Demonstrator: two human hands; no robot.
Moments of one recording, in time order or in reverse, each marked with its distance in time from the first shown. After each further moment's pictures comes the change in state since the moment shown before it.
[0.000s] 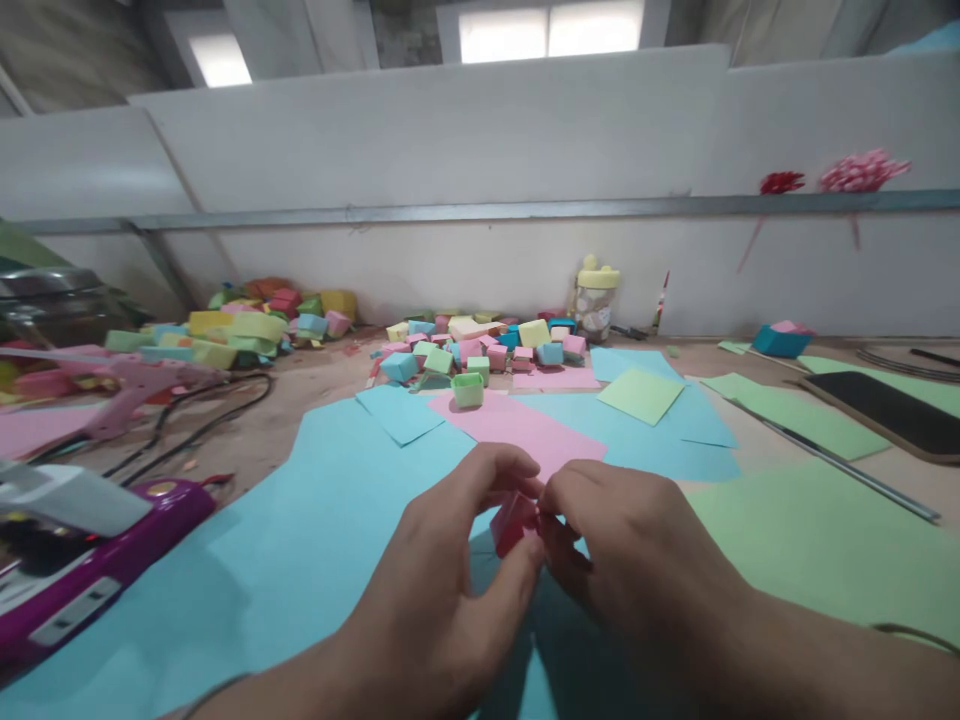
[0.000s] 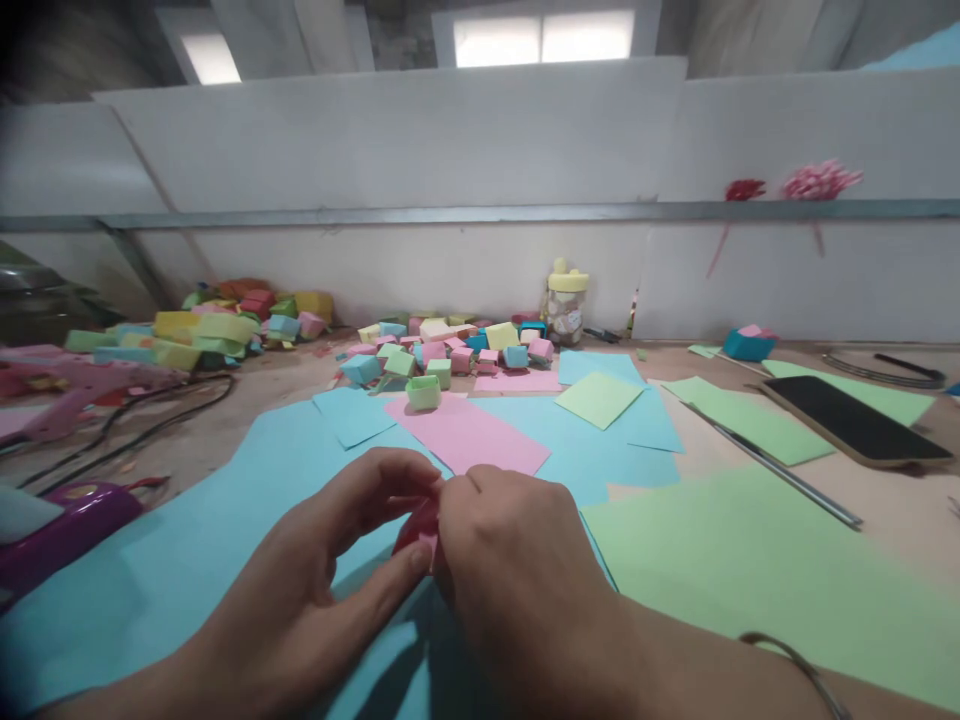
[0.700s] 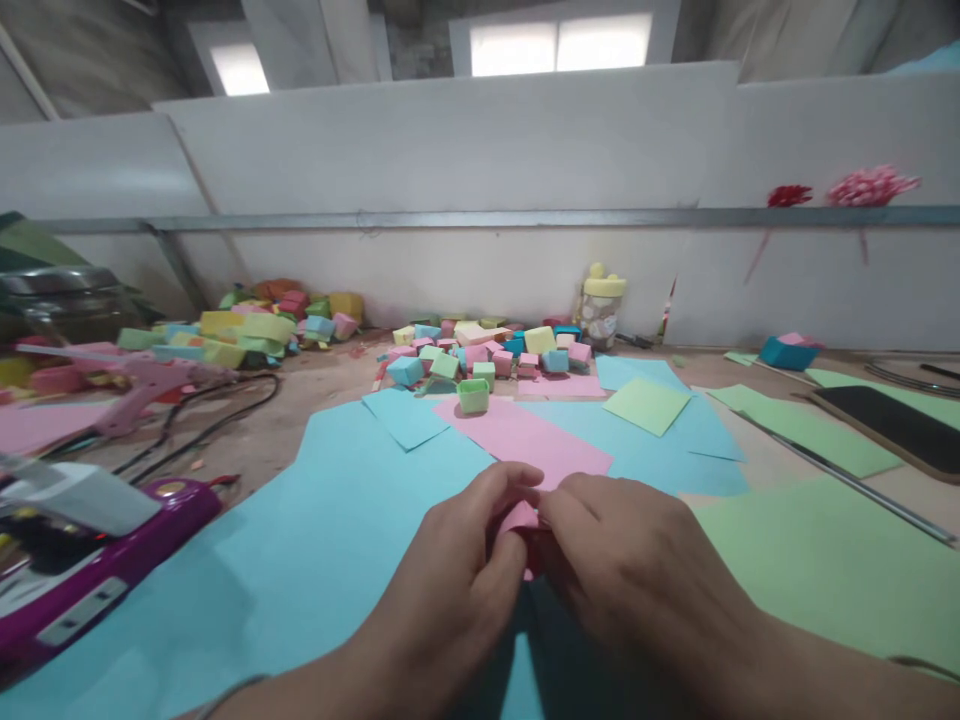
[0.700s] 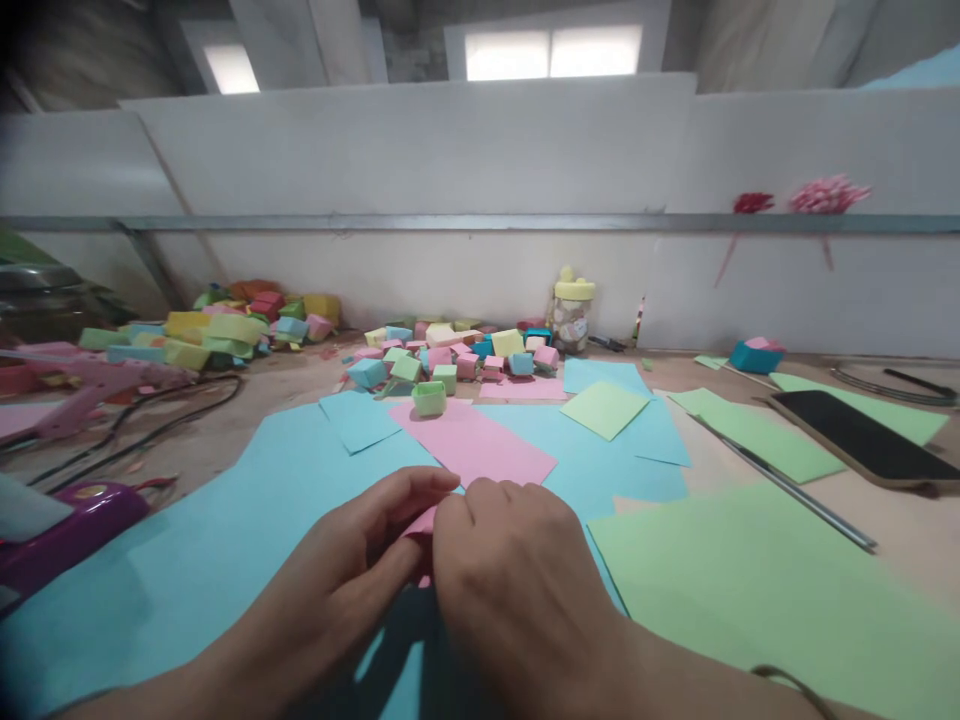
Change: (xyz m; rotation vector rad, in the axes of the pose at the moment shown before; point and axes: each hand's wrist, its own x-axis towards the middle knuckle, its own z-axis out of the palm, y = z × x) left_hand 0.006 -0.010 0.008 -0.274 -0.047 -0.240; right_hand -0.001 0.000 0.008 -0.248 0.218 -0.207
